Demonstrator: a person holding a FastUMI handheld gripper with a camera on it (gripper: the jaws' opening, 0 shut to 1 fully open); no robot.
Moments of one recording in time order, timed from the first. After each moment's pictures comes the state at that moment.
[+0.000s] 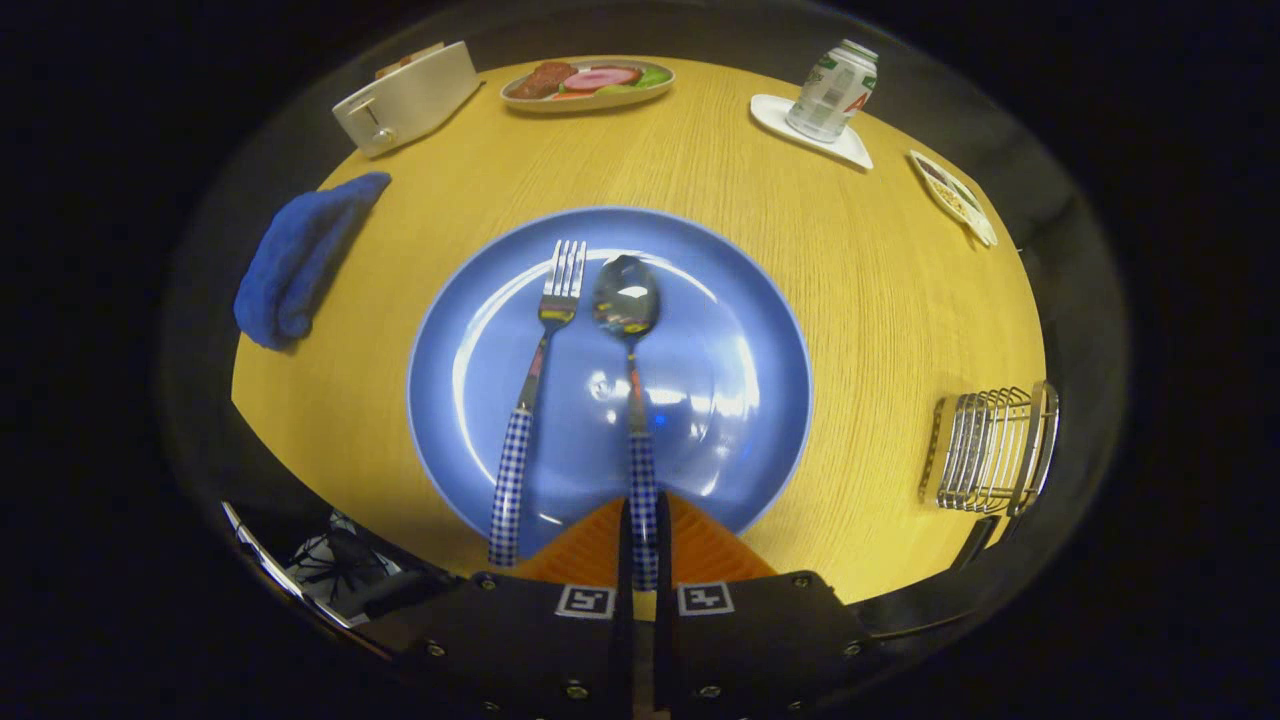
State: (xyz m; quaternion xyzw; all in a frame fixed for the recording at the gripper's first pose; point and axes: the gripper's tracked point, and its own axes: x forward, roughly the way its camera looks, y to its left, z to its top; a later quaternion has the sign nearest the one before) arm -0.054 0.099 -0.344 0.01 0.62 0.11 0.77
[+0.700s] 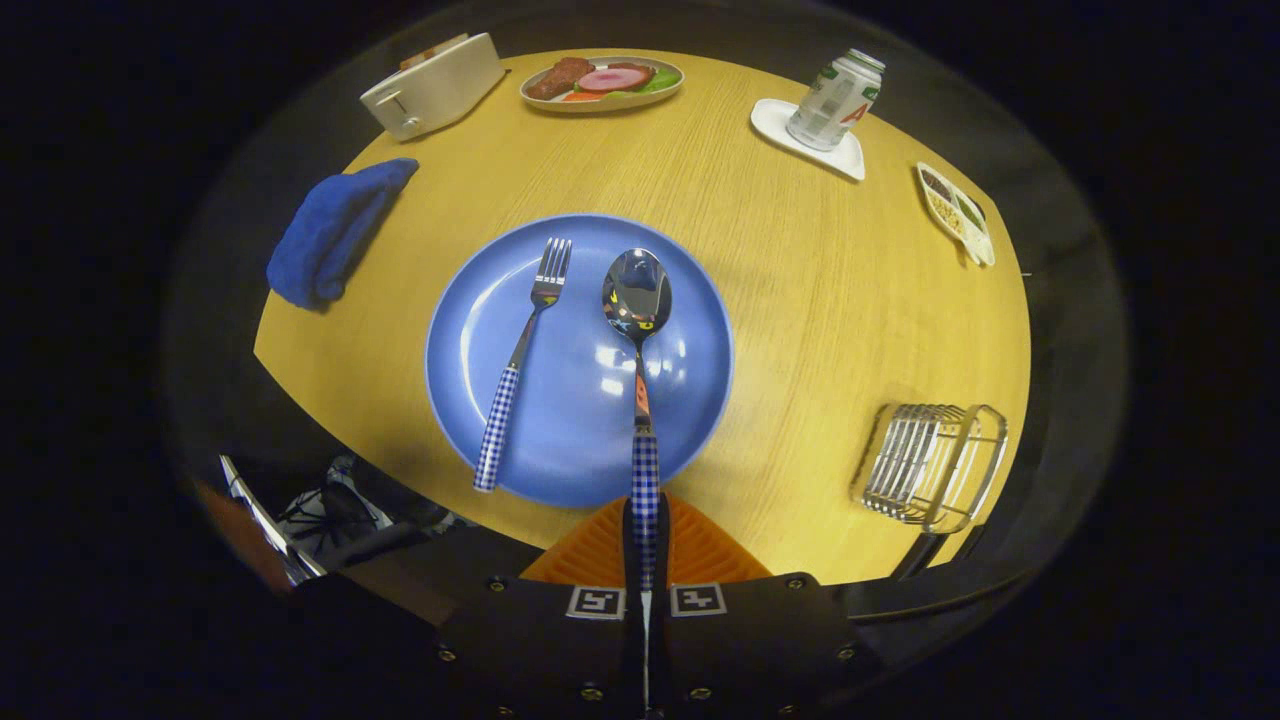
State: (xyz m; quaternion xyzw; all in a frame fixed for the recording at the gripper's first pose) arm -0.068 0.040 -0.286 -0.04 0.64 0.15 0.75
